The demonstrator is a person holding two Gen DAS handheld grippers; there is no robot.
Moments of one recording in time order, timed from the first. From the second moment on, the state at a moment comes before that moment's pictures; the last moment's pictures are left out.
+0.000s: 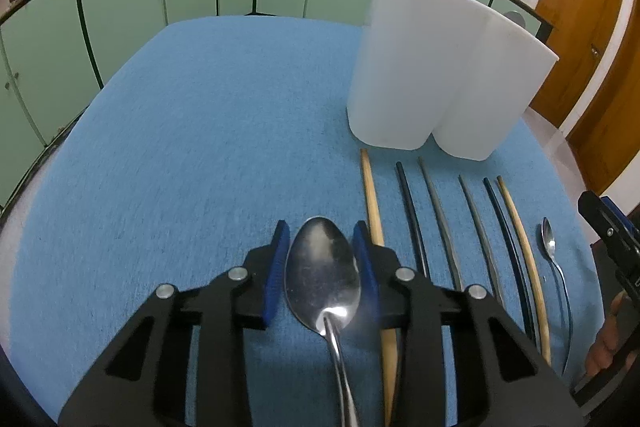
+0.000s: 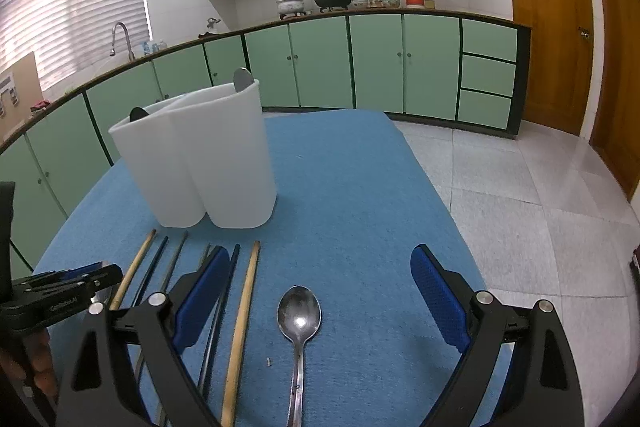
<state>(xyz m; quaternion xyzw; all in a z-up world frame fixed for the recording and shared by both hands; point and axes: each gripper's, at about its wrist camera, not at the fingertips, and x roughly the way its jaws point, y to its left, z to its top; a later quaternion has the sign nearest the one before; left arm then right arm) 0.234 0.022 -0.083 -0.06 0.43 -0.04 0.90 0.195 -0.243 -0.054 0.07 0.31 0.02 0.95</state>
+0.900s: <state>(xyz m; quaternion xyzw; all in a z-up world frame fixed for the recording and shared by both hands) 0.225 0.040 -0.079 -0.07 0.41 -0.05 0.91 0.218 -0.224 -0.088 0.01 0.42 0.05 0.91</state>
